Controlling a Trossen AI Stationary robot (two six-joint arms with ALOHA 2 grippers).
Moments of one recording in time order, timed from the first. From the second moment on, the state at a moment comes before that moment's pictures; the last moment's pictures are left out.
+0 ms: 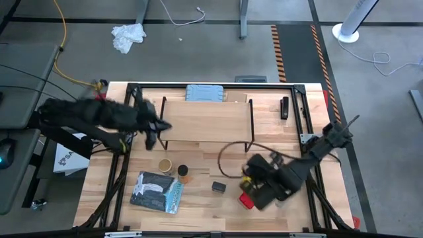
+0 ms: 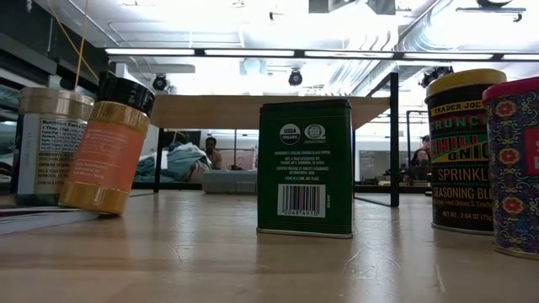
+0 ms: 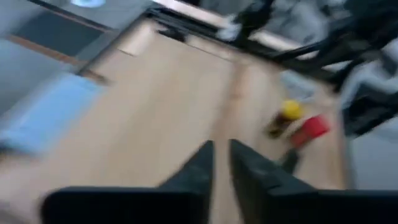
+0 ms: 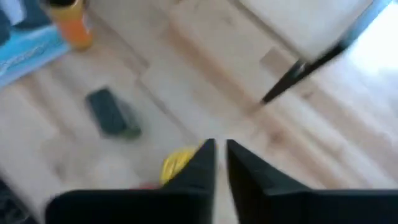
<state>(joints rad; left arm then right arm) -0.22 0.98 1.26 -0.86 -0.35 -0.47 0.65 1.80 1.77 -1.48 0.55 1.42</state>
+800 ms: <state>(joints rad) -0.28 1.16 0.64 -0.19 -0.29 -0.80 0.14 1.80 1.57 -1.04 0.26 0.96</state>
